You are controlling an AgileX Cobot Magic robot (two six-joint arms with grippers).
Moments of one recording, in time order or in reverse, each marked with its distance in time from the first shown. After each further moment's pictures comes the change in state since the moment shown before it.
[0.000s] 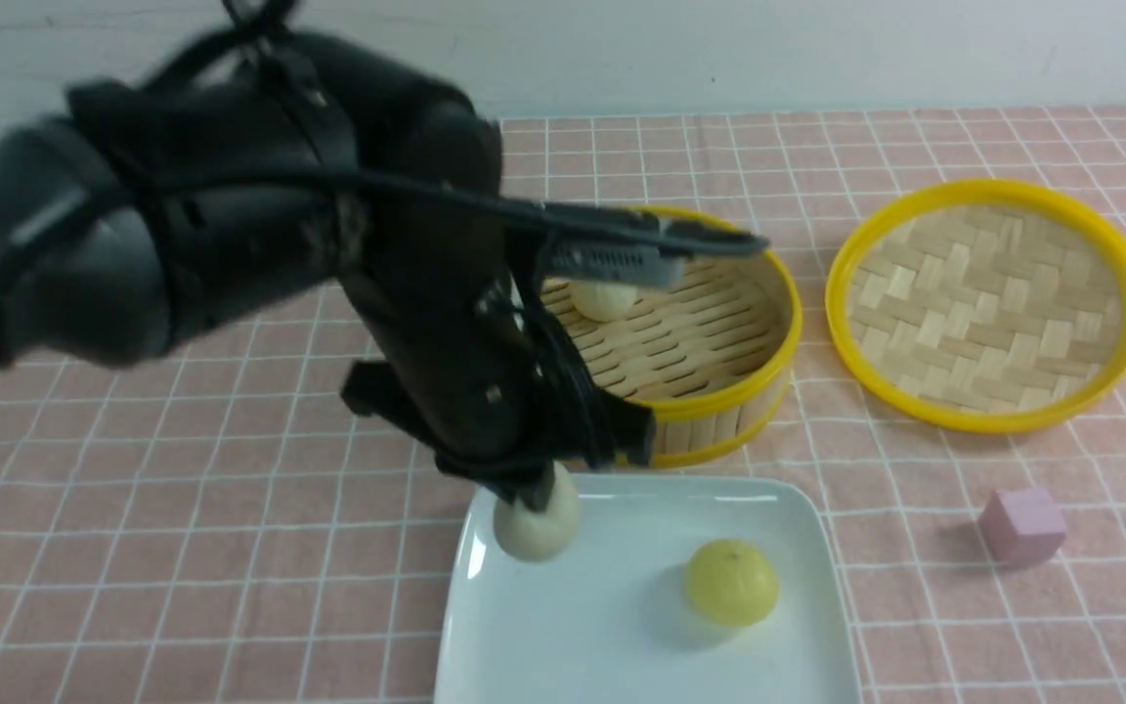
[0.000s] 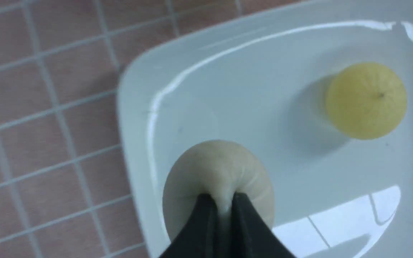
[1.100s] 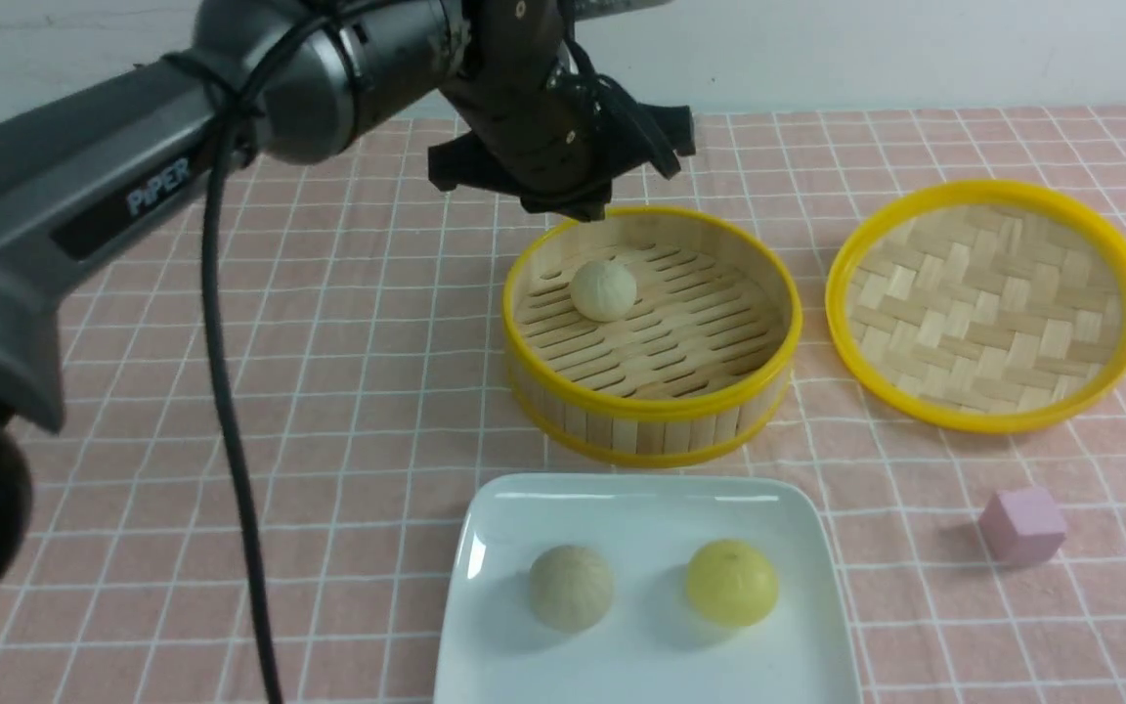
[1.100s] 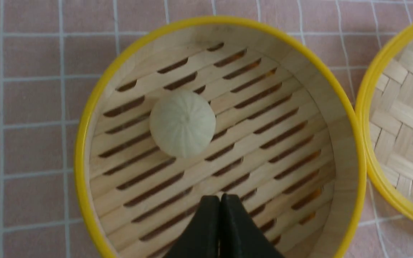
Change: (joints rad) right arm 0.000 0.000 0.000 -0.004 -0.008 0.000; left arm 0.146 0.355 -0.613 0.090 -0.099 -0.140
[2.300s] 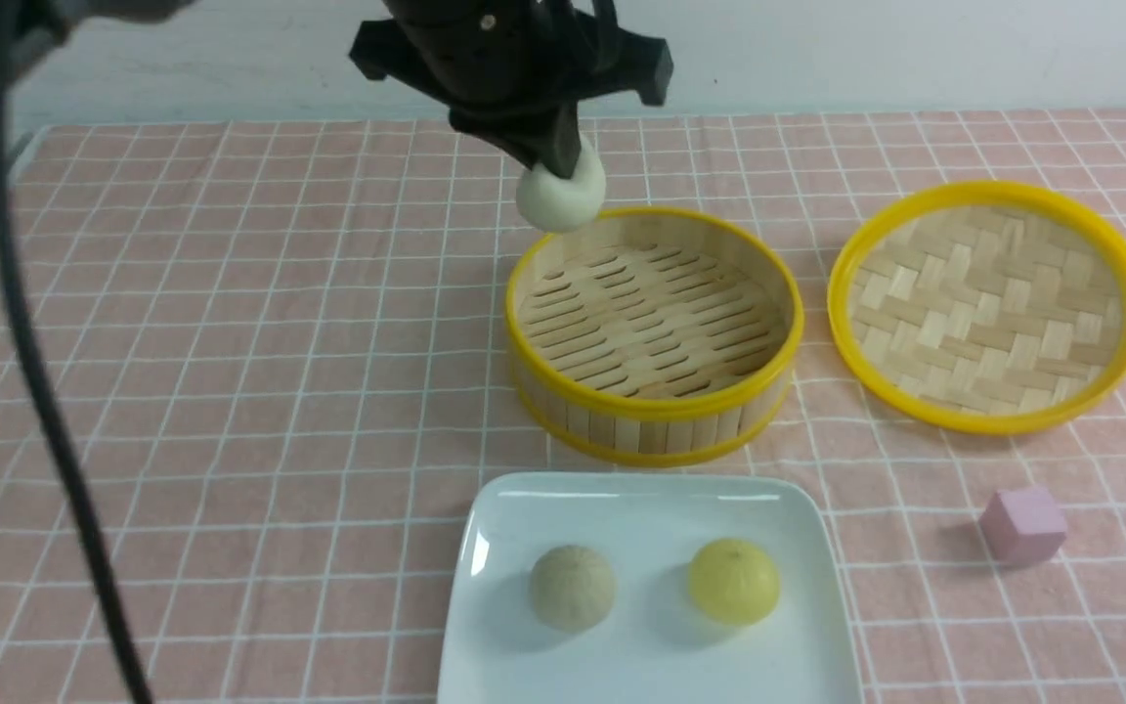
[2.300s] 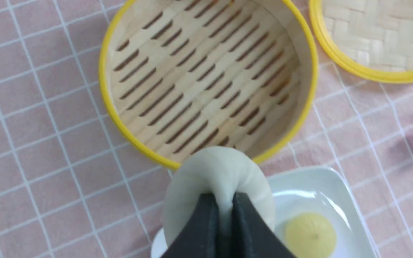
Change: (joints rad) right arm 0.000 0.000 0.000 -0.012 0.000 0.000; left arm -0.004 -0.212 -0.069 -0.140 0.403 0.374
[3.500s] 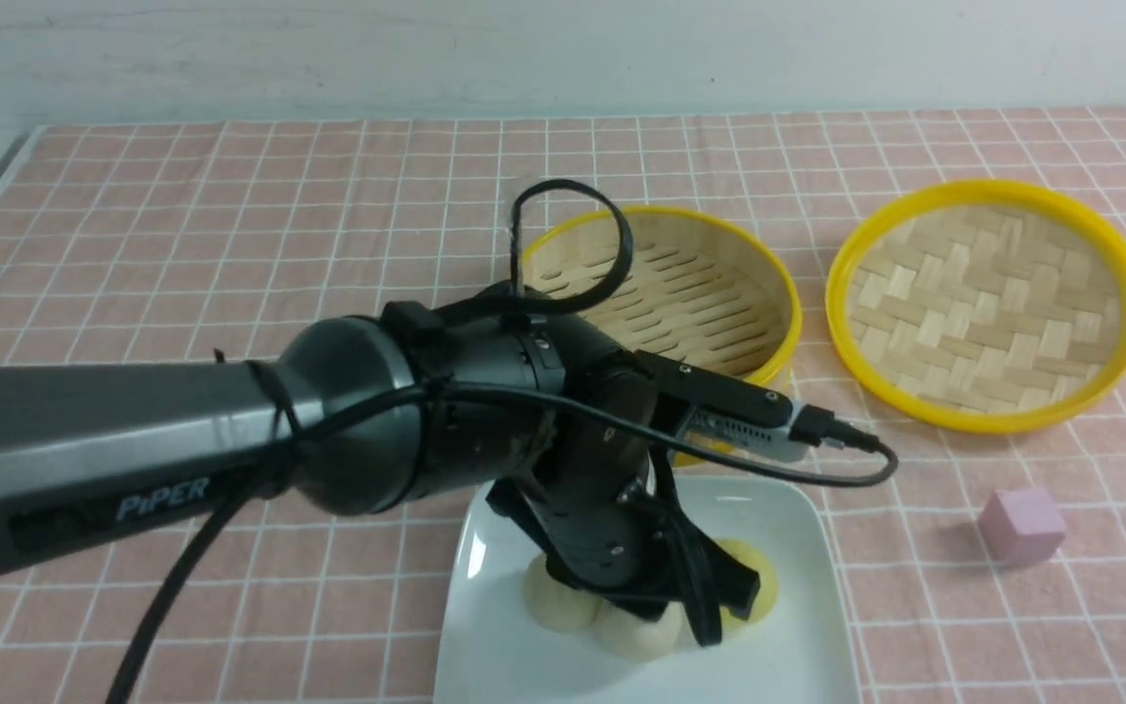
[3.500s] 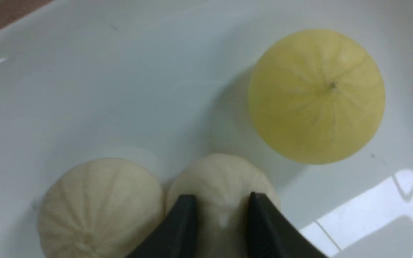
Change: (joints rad) right arm 0.000 0.000 0.000 -0.009 0.000 0.000; left arm -0.274 0.011 0.761 0.071 -0.553 -0.173
